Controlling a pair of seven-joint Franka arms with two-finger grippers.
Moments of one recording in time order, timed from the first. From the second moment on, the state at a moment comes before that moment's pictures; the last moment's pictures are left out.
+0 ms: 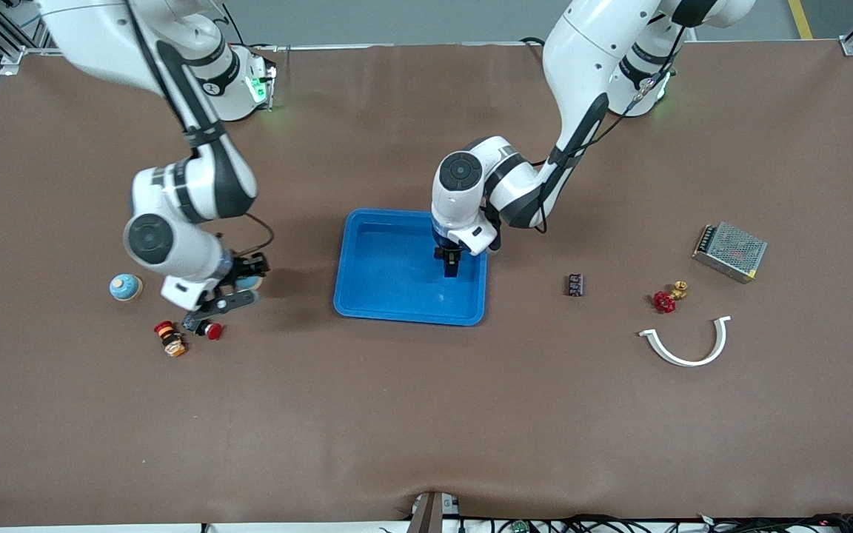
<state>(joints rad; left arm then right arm) -0.66 0.67 -0.17 -1.80 0.14 2.51 -2.48 0.27 0.36 -0.08 -2.02 0.08 2.23 -0.17</state>
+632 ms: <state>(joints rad) -0.68 0.67 -0.17 -1.79 0.17 2.51 -2.48 0.26 0.39 -0.06 -2.16 0.08 2.49 -0.20</state>
